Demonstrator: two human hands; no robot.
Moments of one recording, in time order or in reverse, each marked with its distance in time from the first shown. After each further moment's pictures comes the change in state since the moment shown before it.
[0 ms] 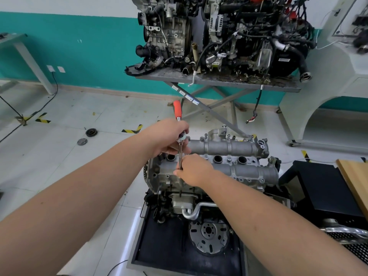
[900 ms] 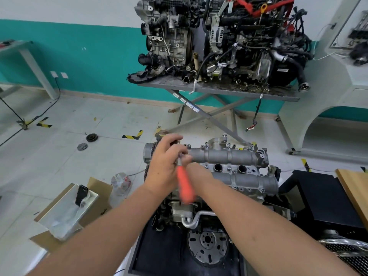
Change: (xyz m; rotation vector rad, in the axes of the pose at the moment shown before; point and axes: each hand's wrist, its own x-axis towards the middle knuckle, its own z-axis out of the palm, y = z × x) left_hand -0.023 -0.068 0.036 0.241 0.609 1.000; right_hand 0.009 -0.003 0.007 -0.119 0.046 -0.116
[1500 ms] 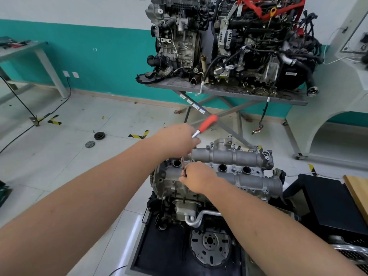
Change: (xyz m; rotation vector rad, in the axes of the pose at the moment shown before) left_hand 0.090 0.030 -0.021 0.585 -0.827 -0.370; right_hand -0.005 0.001 0.000 0.070 -0.025 0.131
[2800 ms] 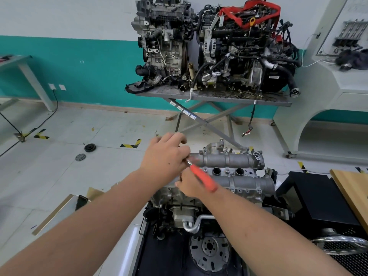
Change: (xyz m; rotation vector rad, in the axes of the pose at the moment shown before) left_hand -0.025 -0.025 0.045 0.331 0.568 0.362; right_hand -0.005 -0.009 -0.004 0.045 0.053 -0.011
